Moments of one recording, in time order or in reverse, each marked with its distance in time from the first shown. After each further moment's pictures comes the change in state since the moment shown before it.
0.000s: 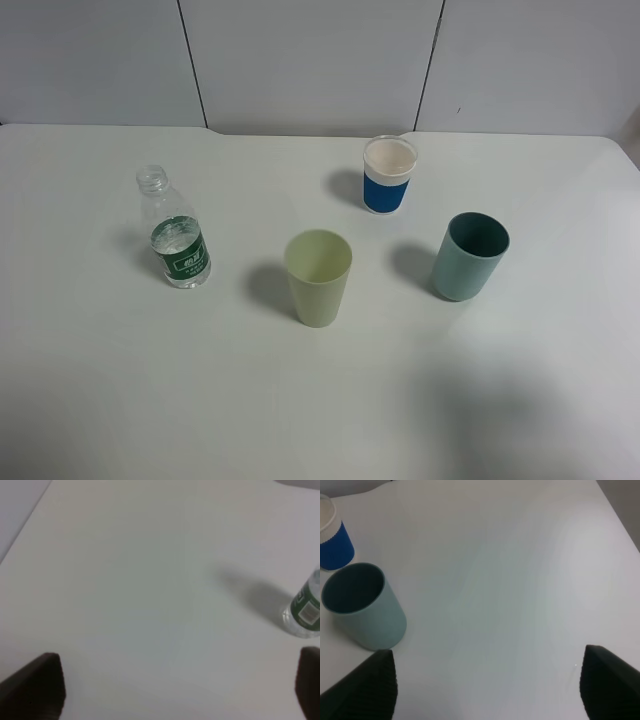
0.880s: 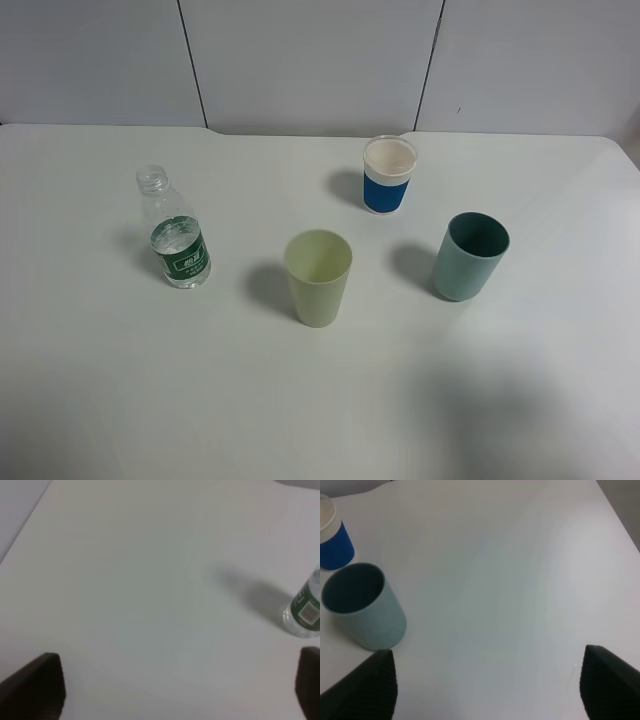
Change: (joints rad) left arm 0.000 0.000 0.000 0.000 0.000 0.000; right arm 0.000 0.000 0.000 0.000 0.000 0.000
